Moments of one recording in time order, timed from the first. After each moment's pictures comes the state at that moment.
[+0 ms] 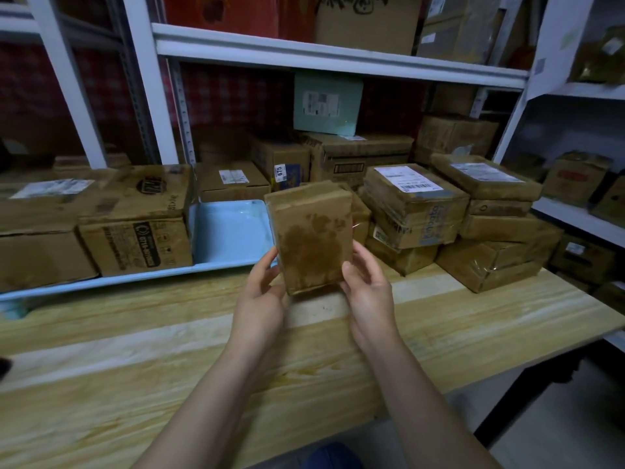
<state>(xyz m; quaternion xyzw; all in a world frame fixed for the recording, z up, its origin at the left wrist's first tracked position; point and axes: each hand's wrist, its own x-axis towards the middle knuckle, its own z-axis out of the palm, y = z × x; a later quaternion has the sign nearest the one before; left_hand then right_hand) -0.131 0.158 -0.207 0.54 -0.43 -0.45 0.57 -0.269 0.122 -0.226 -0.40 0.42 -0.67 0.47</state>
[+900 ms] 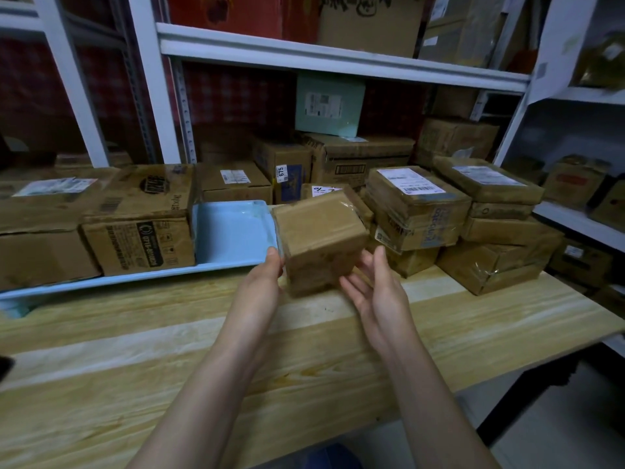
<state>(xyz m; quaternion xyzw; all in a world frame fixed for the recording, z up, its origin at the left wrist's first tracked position) -0.126 0.168 -0.174 0.59 -0.39 -0.49 0.52 -0.279 0.136 -0.203 -0.31 0.40 -0.66 0.56</state>
